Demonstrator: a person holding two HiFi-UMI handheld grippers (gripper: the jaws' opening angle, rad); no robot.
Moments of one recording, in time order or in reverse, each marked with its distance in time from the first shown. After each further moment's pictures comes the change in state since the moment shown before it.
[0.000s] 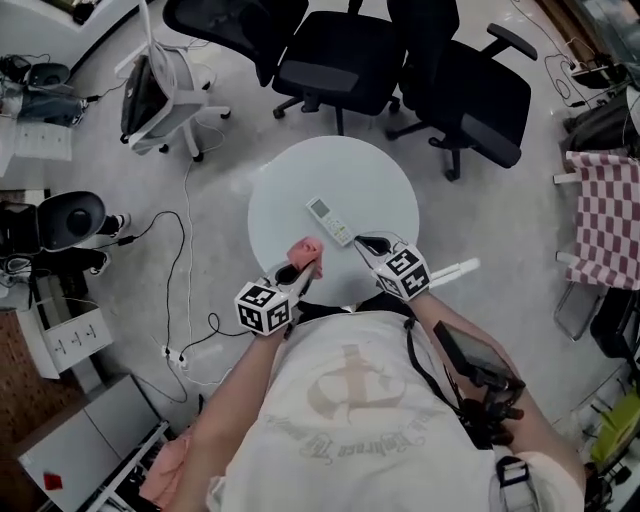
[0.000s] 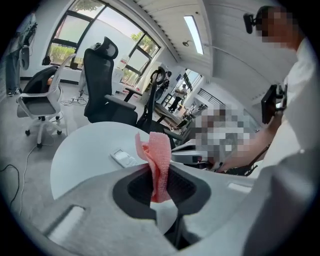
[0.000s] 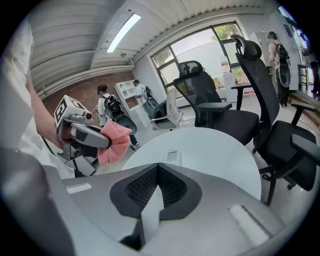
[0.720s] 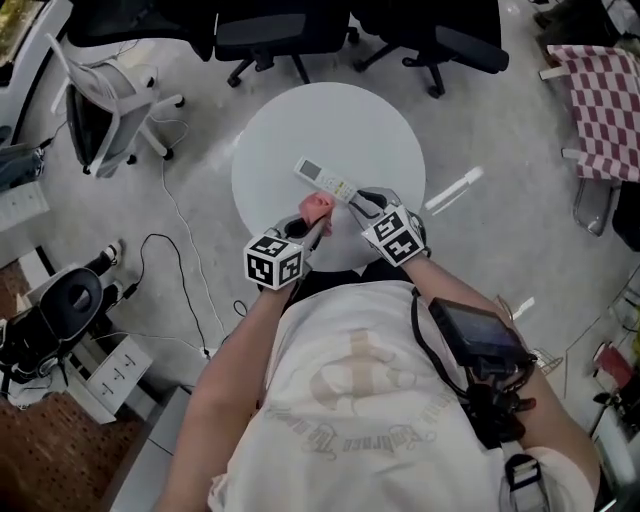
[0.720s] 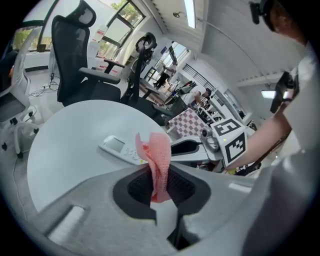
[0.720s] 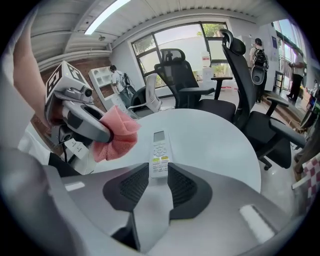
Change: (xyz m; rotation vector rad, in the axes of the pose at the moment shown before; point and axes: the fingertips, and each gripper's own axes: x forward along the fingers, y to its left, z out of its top) left arm 0.049 0.032 -0.029 0.119 0.310 -0.191; right arm 0.043 -0.006 -0.052 0.090 0.117 -0.286
